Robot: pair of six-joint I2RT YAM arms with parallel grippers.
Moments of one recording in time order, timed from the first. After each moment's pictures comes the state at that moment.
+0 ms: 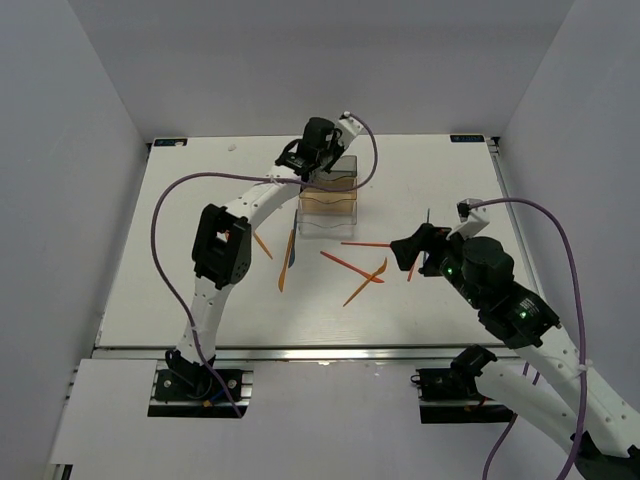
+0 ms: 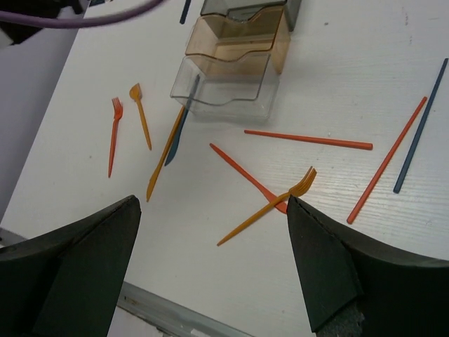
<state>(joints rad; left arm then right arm) -0.56 2.28 2.08 -0.24 -0.11 0.34 0.69 0.63 0.81 -0.47 0.22 0.53</state>
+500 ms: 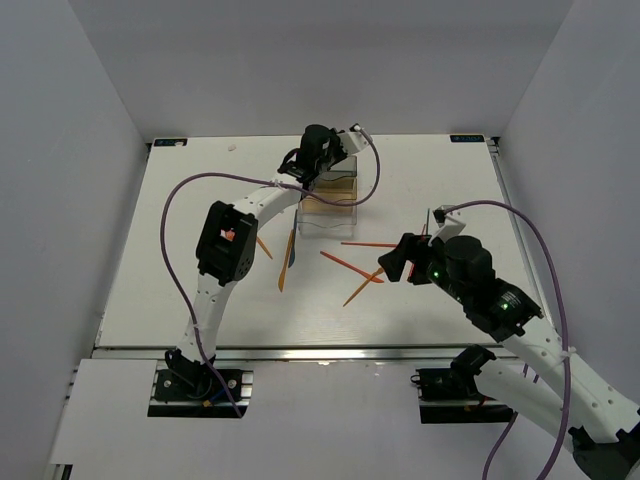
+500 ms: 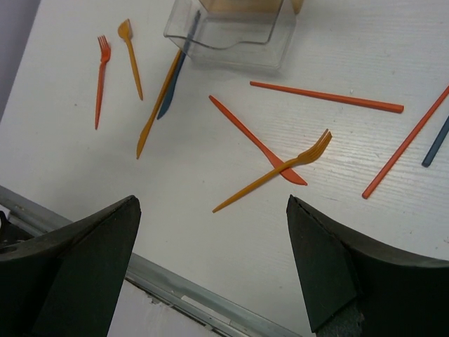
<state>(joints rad) -0.55 2.34 1.95 0.13 -0.01 0.72 0.68 0.68 0.74 -0.47 0.09 0.51</state>
